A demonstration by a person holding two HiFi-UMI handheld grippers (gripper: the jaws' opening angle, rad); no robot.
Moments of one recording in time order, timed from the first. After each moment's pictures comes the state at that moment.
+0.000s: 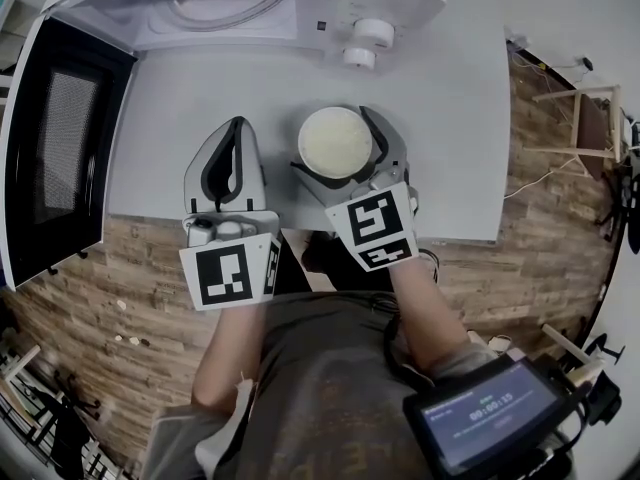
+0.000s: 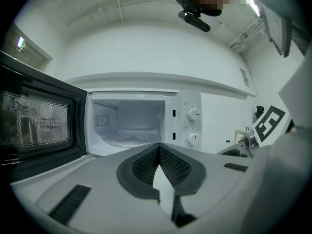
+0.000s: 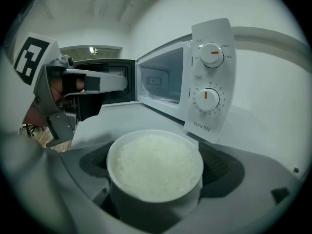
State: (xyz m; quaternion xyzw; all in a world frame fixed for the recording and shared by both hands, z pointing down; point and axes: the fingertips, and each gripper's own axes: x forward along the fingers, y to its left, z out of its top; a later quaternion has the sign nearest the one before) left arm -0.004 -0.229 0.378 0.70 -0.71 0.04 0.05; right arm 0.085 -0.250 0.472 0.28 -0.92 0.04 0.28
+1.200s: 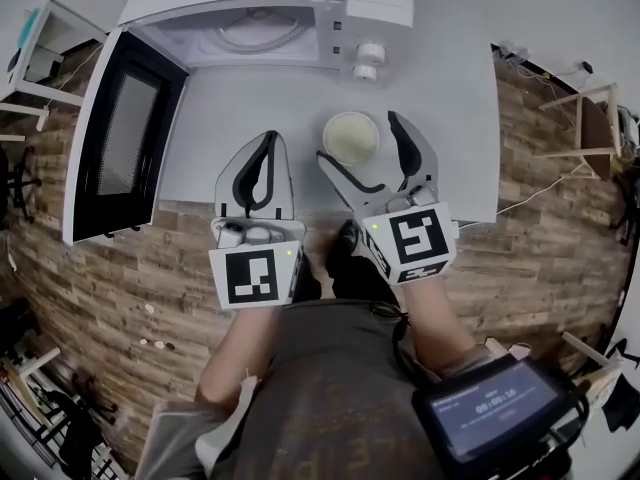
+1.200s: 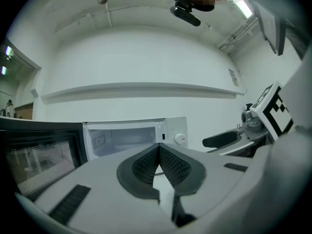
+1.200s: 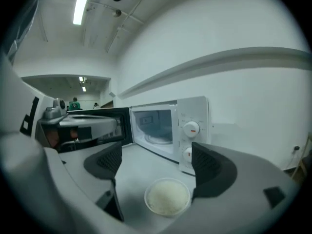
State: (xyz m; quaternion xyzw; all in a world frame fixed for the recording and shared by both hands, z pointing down) left arm 0.016 -0.189 0.290 0.73 -0.68 0.06 0.01; right arm 0.102 -0.226 0.325 0.35 -0.93 0.06 0.11
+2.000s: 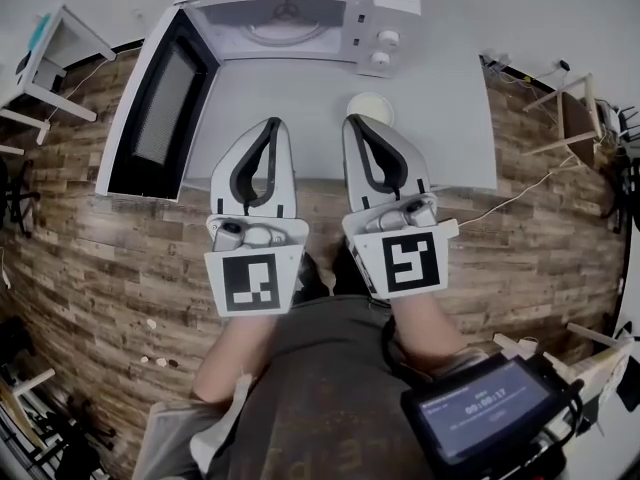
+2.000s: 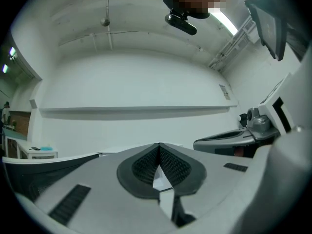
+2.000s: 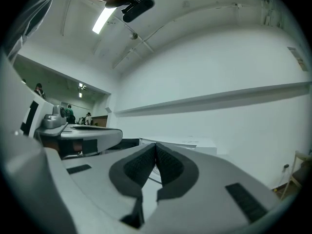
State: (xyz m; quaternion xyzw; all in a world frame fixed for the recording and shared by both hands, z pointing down) left arm -0.017 -0.085 0.204 0.75 -0.66 -0.01 -0.06; right arm 0.057 -0.111 0.209 0.42 -0.91 -0.05 -0.01
